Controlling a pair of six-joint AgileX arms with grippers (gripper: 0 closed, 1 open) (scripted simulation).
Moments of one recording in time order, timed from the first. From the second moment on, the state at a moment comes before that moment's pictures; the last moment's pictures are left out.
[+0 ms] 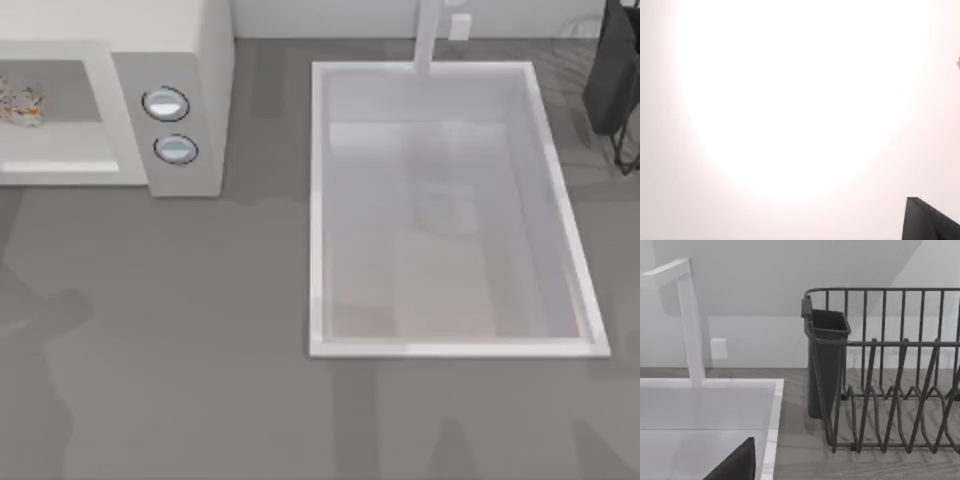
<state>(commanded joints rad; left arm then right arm) 0.29 0.37 1.09 -0.15 -0.18 0.56 0.00 0.00 0.00 0.00 0.00 0.00</state>
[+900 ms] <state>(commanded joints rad) 1.52 1.40 3.33 -0.15 0.03 1.78 0.00 0.00 0.00 0.00 0.00 0.00</state>
